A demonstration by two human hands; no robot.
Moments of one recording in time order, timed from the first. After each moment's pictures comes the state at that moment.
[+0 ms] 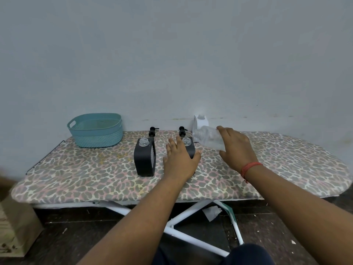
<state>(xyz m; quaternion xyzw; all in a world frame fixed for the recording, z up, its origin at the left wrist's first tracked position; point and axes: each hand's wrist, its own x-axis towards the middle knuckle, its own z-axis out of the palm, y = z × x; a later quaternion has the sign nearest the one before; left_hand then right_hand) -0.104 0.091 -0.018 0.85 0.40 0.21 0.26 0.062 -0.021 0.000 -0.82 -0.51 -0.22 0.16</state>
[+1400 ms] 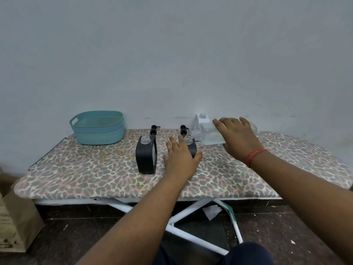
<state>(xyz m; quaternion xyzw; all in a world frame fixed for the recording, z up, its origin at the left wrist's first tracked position) -0.103 0.091 -0.022 0.86 0.41 0.20 0.22 0.067 -0.018 0.033 -0.78 -0.55 -0.29 0.00</state>
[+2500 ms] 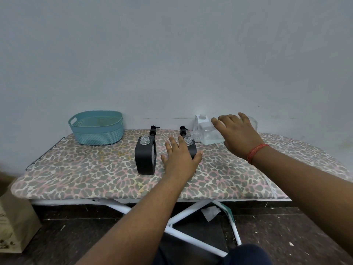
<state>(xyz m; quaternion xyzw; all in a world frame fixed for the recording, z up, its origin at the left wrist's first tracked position) -0.103 0.091 -0.021 0.86 0.41 0.19 0.22 0.067 -0.020 0.052 -0.77 -0.56 -0.30 -0.06</state>
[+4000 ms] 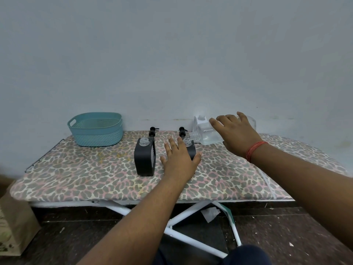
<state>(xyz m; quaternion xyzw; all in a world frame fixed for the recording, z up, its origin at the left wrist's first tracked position) -0.101 0.093 -0.023 0.86 0.41 0.19 0.22 0.067 -0.017 0.059 -0.77 -0.56 -0.29 -0.08</state>
